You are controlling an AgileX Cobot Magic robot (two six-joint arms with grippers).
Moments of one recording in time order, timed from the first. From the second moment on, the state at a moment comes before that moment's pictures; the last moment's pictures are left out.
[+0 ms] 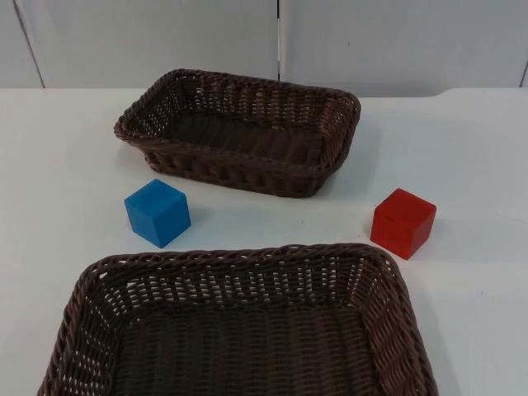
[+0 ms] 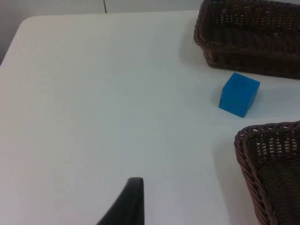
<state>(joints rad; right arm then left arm) 0.14 0.00 -0.52 0.00 1.08 0.03 0.03 0.00 -0.50 -0.09 1.07 0.06</state>
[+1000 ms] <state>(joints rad) 0.14 0.00 -0.52 0.00 1.08 0.03 0.03 0.11 -0.55 -0.11 1.06 0.06</state>
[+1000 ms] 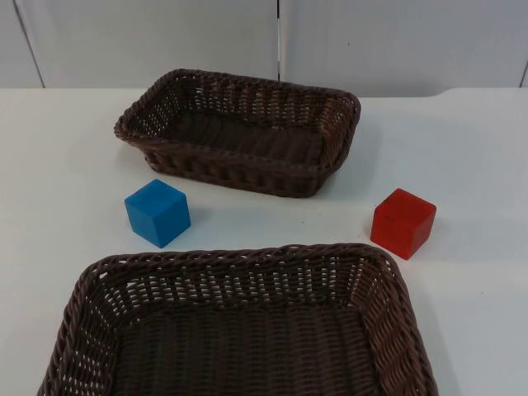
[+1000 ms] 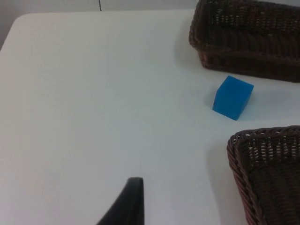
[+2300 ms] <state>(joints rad) 0.14 0.00 -0.52 0.01 1.08 0.03 0.03 0.61 -0.58 -0.41 0.79 0.30</state>
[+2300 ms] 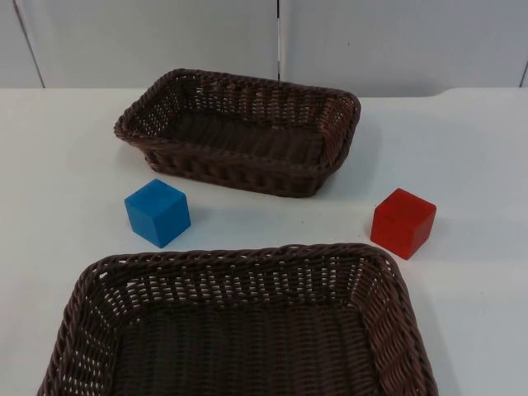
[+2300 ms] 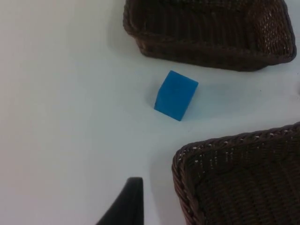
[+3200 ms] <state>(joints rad) 0.14 0.00 -0.52 0.01 1.08 0.03 0.03 1.00 -0.75 -0.58 0.71 0.51</state>
